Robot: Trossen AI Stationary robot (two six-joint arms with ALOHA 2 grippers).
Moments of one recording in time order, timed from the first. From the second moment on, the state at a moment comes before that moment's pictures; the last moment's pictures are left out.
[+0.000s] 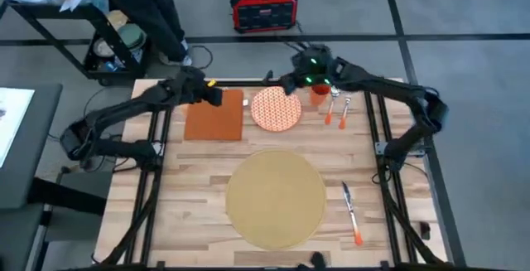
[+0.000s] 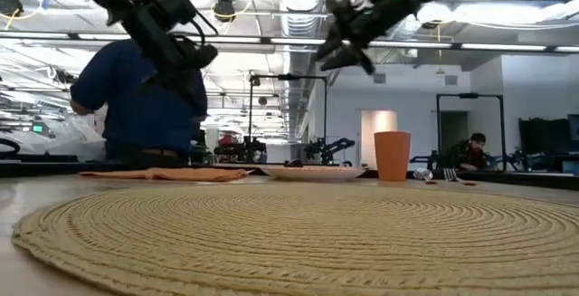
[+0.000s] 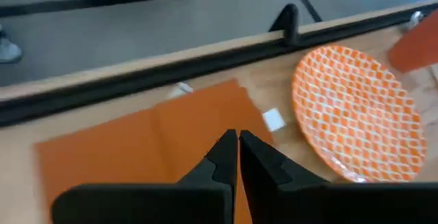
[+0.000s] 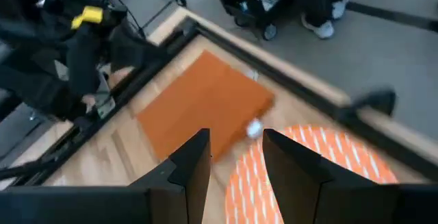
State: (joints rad) left arm 0.76 1.13 0.81 -0.44 -0.15 -0.43; right arm -0.56 1.68 1.46 -0.30 -0.20 0.37
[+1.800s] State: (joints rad) left arm 0.46 1.10 0.67 -0.37 0.17 -0.35; right arm 0.08 0.88 0.82 -1.22 0.10 1.27
